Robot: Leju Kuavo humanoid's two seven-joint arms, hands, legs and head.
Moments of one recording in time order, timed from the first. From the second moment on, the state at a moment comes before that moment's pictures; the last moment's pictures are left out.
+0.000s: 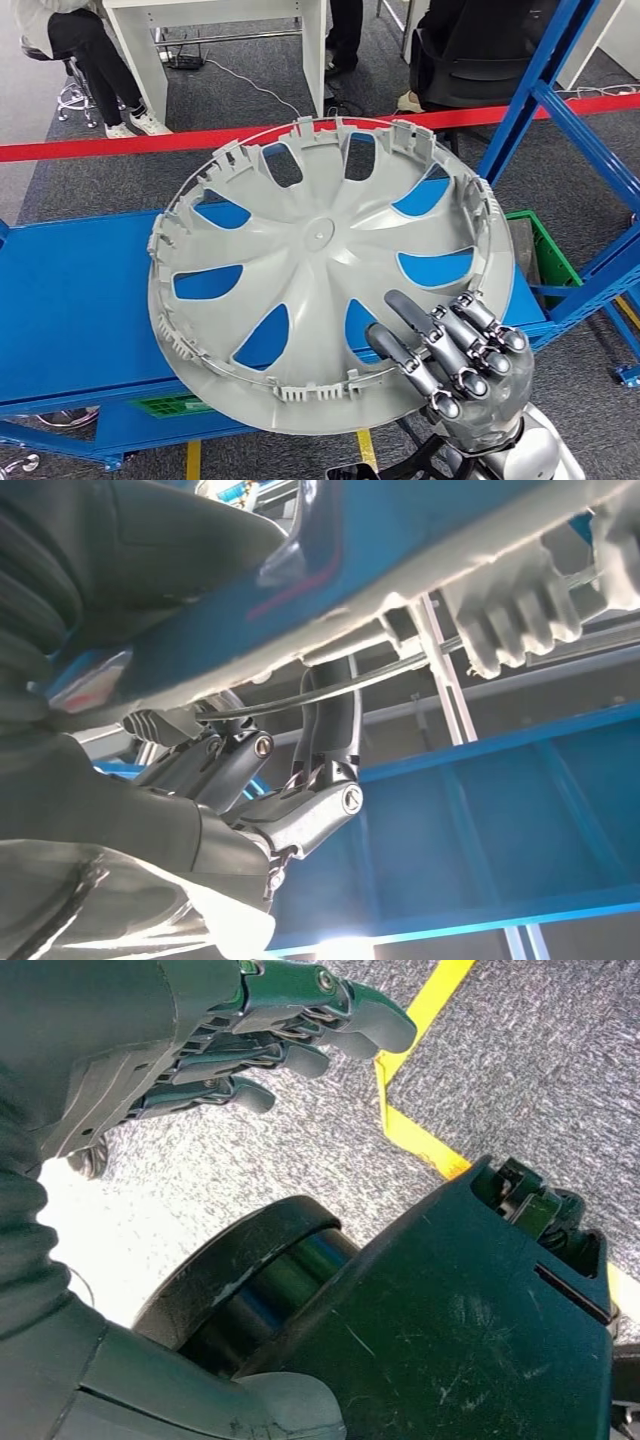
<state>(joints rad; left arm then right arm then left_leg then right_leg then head) -0.02 -0.10 -0.27 -0.35 -0.39 0.16 -0.14 0.03 -0.19 0.48 -2.28 1.58 -0.69 -0.17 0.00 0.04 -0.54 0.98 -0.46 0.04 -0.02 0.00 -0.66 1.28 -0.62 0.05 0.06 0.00</state>
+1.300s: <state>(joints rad) -0.02 -0.09 -0.27 -0.35 -0.39 0.15 -0.11 0.04 -0.19 0.49 -2.27 1.57 -0.69 -0.15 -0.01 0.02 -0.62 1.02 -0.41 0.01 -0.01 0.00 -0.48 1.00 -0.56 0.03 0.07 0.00</state>
